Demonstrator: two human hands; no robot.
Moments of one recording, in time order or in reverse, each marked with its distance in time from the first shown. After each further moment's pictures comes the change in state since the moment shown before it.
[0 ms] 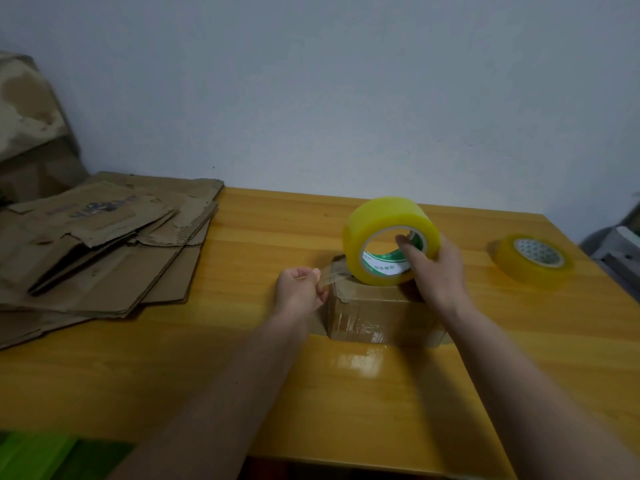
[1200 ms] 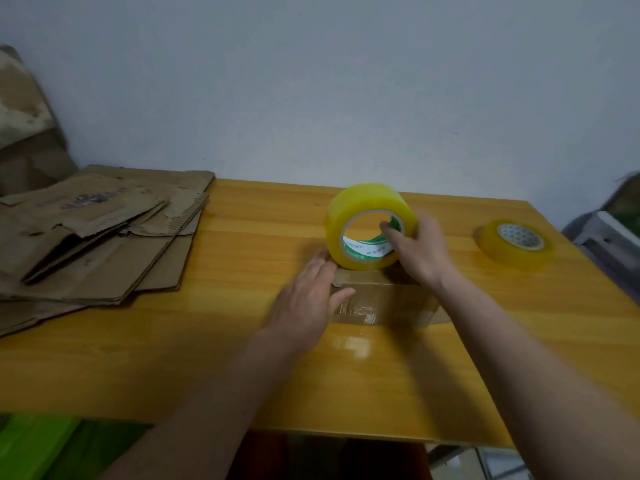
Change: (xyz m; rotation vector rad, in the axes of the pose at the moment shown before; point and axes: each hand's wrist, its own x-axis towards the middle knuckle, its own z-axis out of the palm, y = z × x) left_hand -0.044 -0.014 -0.013 1.322 -0.268 0.895; right_hand 0.004 -0.011 -0.008 -0.152 -0.114 -0.115
